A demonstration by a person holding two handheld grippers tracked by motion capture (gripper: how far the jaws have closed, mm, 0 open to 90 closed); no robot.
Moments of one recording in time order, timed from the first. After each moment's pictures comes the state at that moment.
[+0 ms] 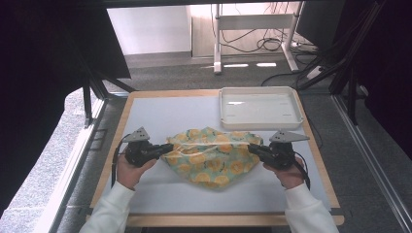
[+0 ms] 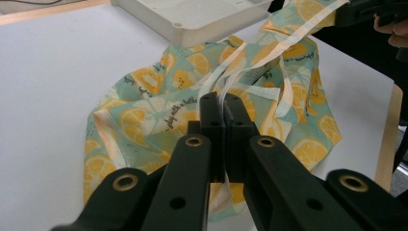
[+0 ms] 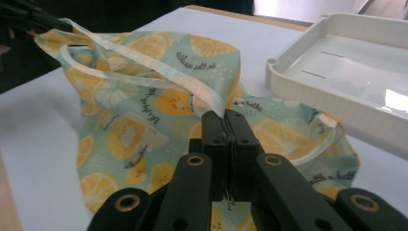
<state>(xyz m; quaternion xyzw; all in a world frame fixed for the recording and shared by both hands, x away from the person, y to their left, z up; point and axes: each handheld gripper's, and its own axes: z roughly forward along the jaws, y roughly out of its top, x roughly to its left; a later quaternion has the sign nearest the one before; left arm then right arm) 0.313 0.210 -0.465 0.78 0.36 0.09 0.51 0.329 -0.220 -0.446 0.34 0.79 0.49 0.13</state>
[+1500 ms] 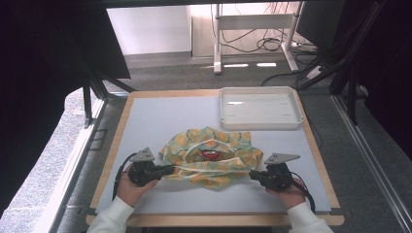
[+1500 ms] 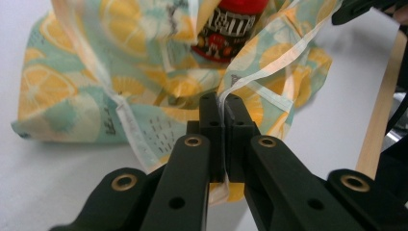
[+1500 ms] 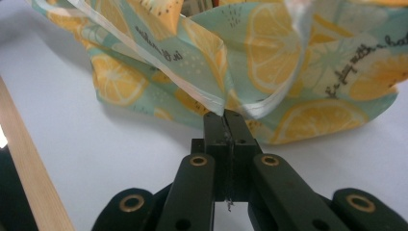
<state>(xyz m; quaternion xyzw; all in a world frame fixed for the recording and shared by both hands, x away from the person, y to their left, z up) 0.282 0.203 -0.511 0.81 0.37 0.05 0.45 0.299 -0.227 -0.503 0.36 0.84 0.40 0.07</state>
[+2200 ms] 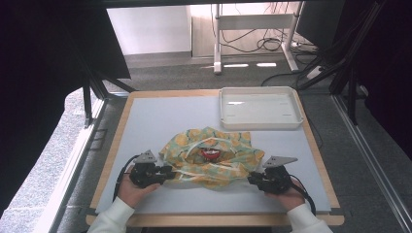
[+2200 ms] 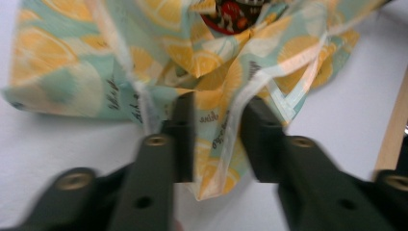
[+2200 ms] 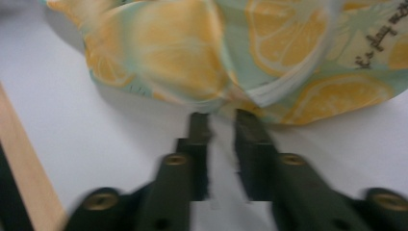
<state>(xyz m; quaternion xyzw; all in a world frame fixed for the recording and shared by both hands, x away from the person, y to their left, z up) 0.282 0.204 -0.518 0.81 0.38 0.07 0.44 0.295 -0.225 -0.510 0.36 0.85 0.38 0.08</state>
